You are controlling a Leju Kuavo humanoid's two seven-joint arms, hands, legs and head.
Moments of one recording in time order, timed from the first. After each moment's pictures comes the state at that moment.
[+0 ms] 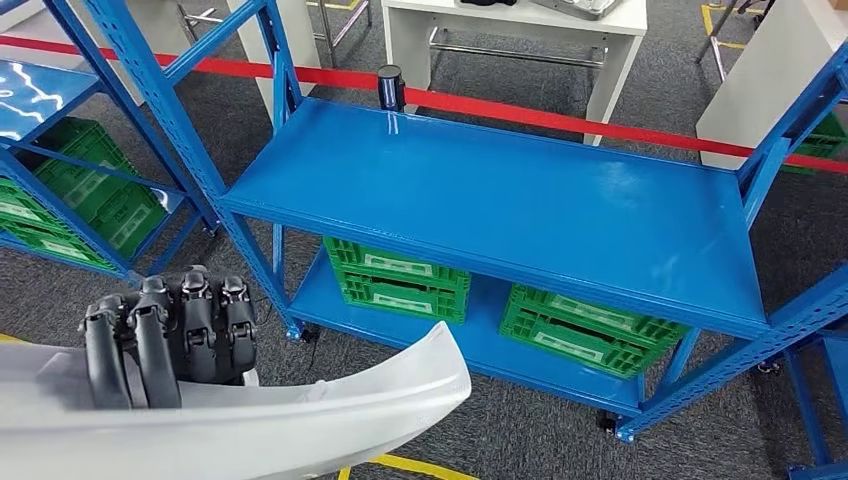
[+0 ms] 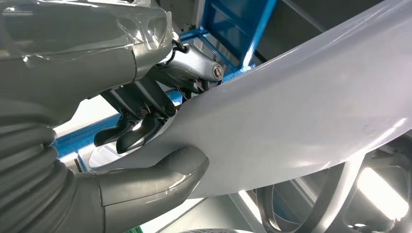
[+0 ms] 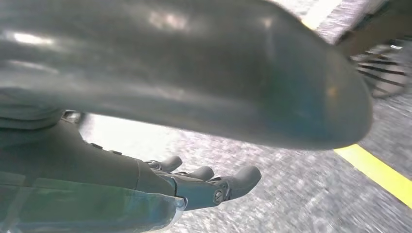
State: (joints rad) left arm -0.23 0.02 -0.48 -2.00 0.33 -0.59 -0.63; right arm 0.07 -0.17 -0.28 -0.32 0.70 0.30 -0.03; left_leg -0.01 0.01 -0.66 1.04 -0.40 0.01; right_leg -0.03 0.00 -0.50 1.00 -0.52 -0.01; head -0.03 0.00
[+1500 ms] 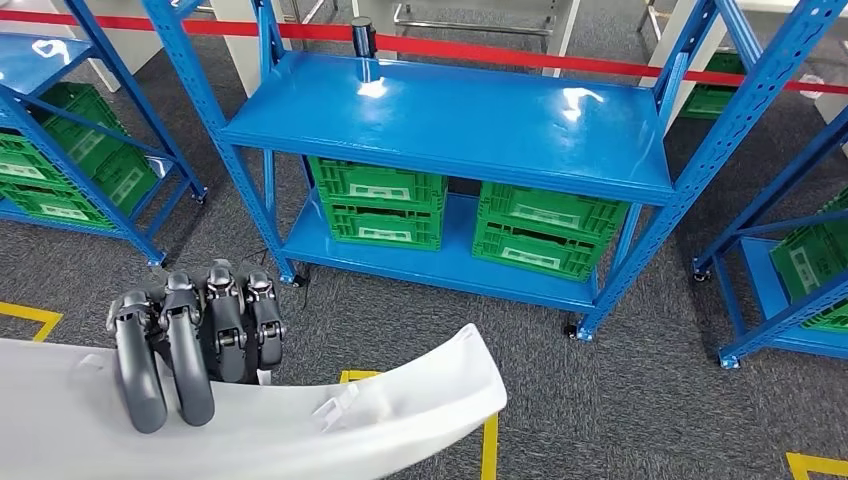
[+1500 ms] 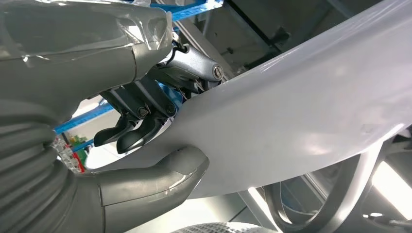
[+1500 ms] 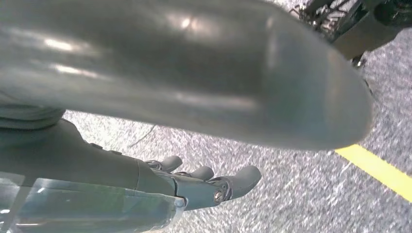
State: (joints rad) left arm -0.30 0.02 -0.54 -1.96 0.30 -0.56 -0.64; right arm 0.09 -0.09 -0.68 -0.49 1.10 0.42 -0.21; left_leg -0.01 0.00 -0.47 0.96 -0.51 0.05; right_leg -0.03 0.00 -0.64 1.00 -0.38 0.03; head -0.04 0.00
